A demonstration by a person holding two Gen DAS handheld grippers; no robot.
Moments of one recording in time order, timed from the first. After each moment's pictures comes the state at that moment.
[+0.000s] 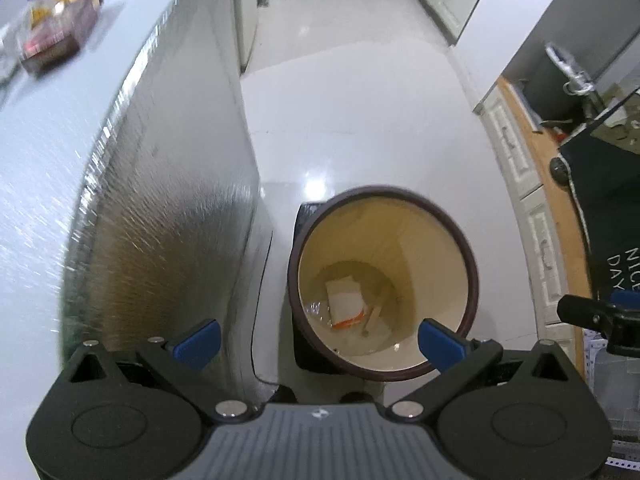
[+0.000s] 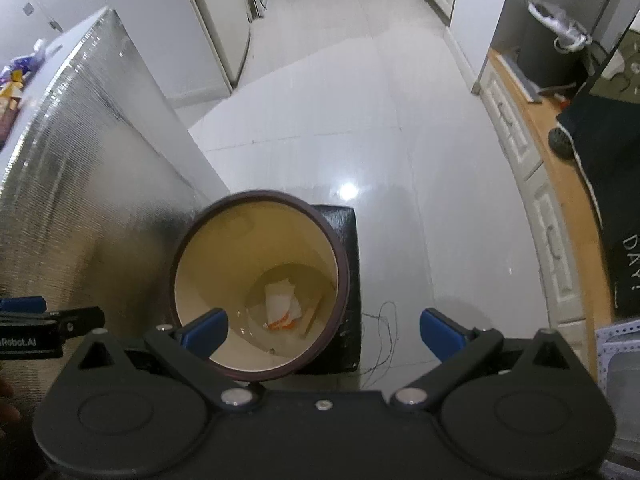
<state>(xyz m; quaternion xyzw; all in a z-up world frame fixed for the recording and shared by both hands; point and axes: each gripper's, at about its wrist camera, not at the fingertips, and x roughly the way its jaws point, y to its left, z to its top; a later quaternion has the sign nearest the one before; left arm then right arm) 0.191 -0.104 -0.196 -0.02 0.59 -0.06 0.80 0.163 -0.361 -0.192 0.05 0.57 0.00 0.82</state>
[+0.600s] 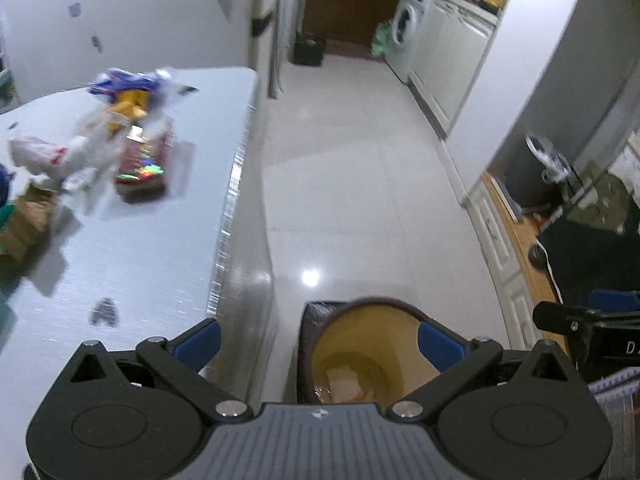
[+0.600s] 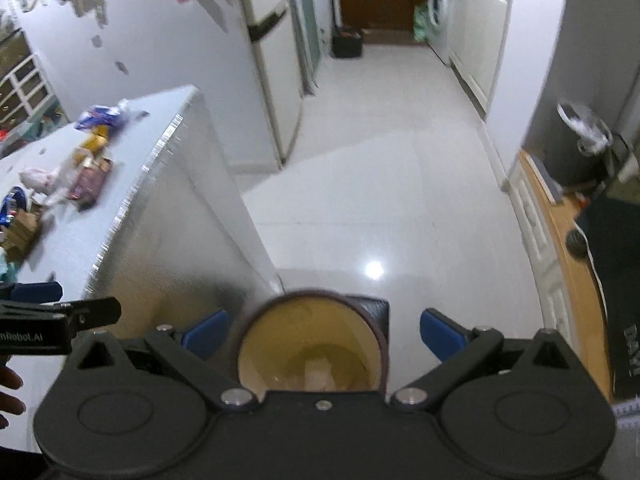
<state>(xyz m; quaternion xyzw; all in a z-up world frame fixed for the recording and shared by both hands) 0.178 -0.062 -0.085 -0.04 0.48 -0.04 0.88 0.171 -0.311 -0.086 0.03 0.46 0.06 0.88</state>
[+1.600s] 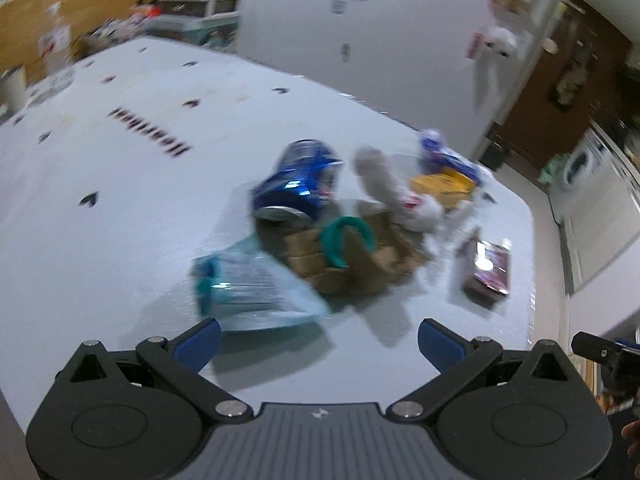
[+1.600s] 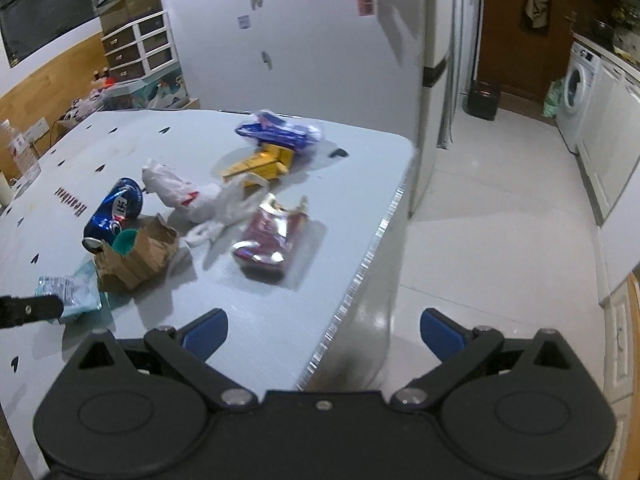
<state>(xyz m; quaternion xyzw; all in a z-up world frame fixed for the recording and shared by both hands) 0.120 0.201 -0.053 -0.21 0.40 0.20 0.87 0.246 -0.084 -0.058 -0.05 0.41 0.22 0.88</state>
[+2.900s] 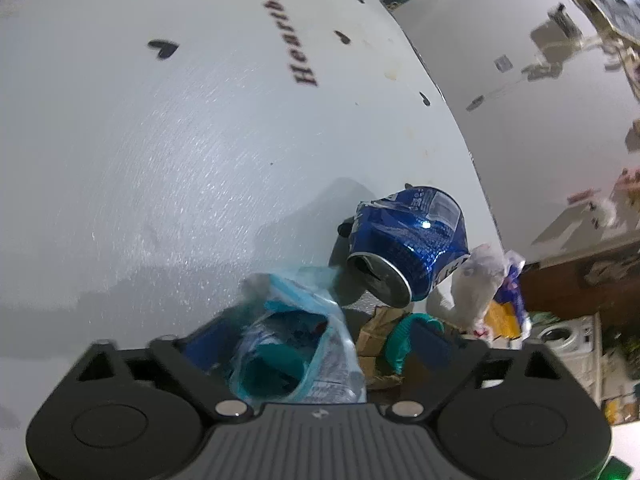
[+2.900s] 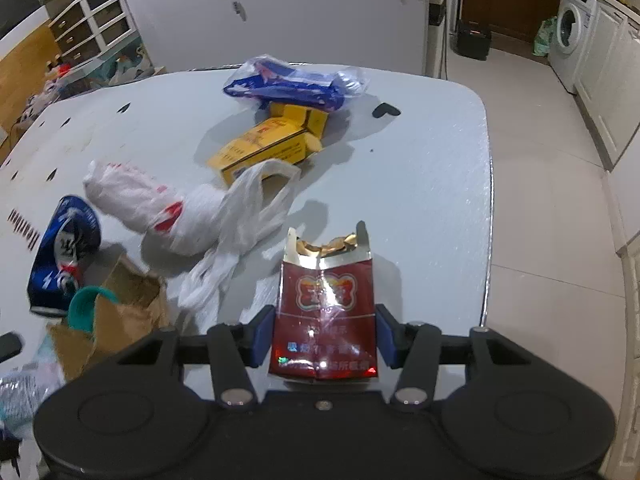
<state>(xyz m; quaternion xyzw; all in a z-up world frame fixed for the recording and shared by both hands) 0.136 0.302 -0.117 -0.50 0.34 0.27 0.75 0.328 0.025 -0.121 -0.03 0.49 0.18 0.85</state>
